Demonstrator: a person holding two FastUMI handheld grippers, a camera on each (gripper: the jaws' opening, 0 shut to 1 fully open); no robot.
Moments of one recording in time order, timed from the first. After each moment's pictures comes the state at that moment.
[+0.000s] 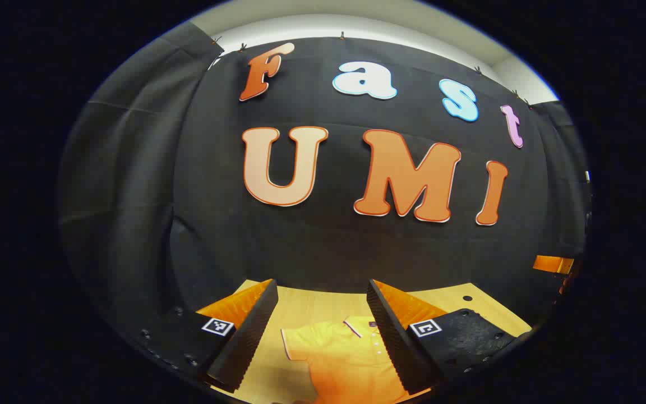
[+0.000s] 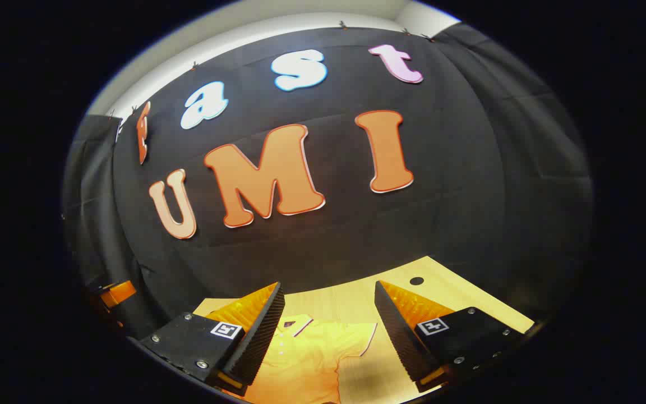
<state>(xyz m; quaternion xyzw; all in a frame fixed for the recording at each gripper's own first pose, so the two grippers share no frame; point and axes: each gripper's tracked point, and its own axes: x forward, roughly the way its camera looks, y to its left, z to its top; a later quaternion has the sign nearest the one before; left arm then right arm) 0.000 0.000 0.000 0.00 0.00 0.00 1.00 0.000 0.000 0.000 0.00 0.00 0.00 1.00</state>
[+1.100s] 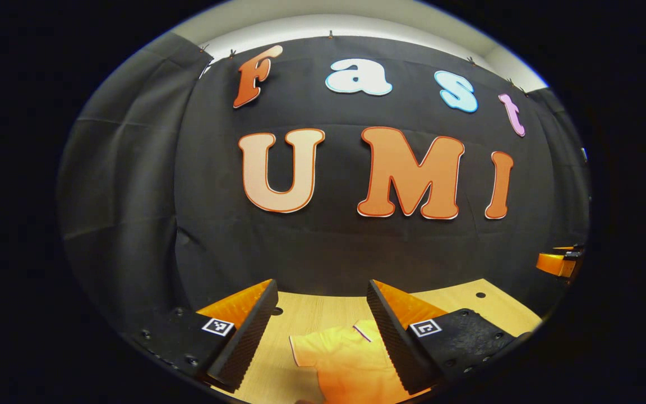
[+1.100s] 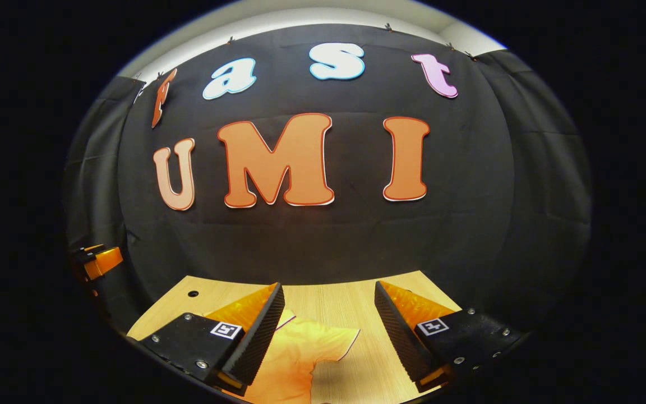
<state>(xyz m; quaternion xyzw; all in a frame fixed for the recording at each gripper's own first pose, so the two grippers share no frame) 0.011 -0.042 0.005 0.04 0.00 0.01 1.00 0.020 -0.009 0.000 -0.08 0.03 0.00 1.00</state>
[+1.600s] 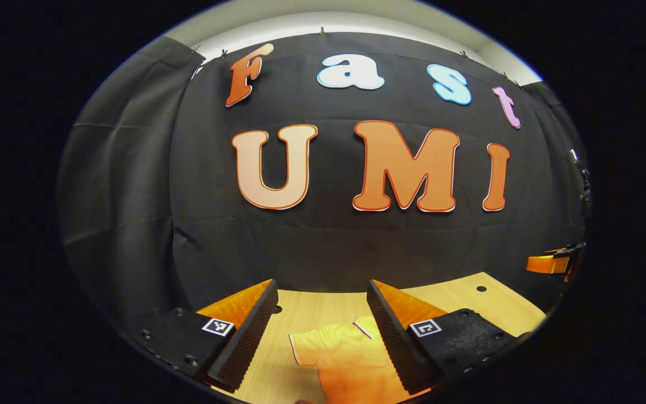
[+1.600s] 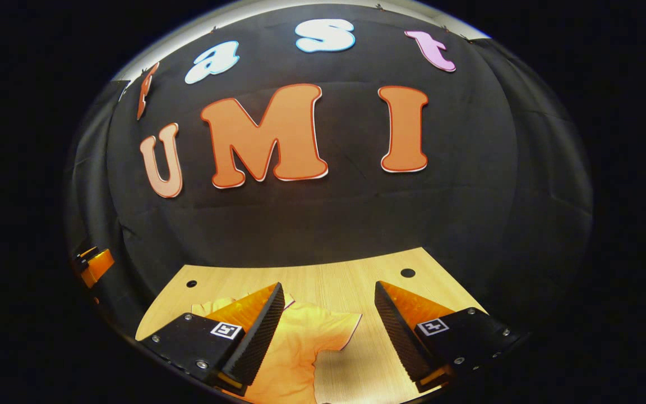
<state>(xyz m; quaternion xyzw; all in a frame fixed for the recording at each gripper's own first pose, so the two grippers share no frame) 0.016 -0.041 -0.006 0.05 0.01 0.01 1.00 0.052 -0.024 -0.031 -0.06 0.12 -0.02 0.99</state>
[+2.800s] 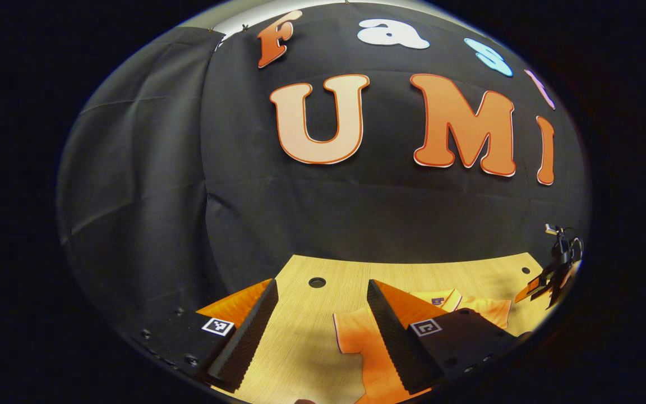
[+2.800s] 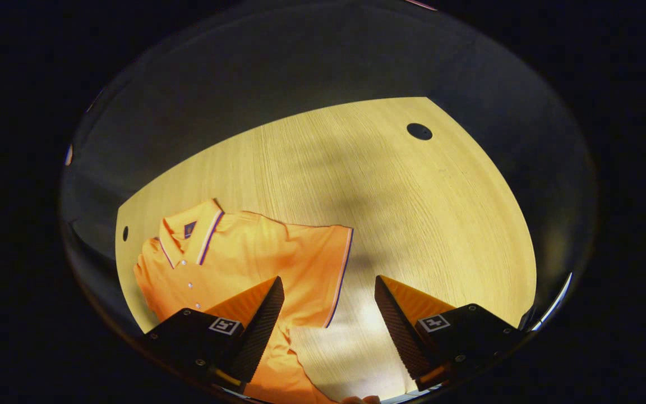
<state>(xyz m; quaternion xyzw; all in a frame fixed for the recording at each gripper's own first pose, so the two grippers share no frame) 0.065 0.055 -0.078 0.04 0.11 0.12 0.99 0.179 -0.101 -0.275 0.01 0.50 -0.12 0.85</state>
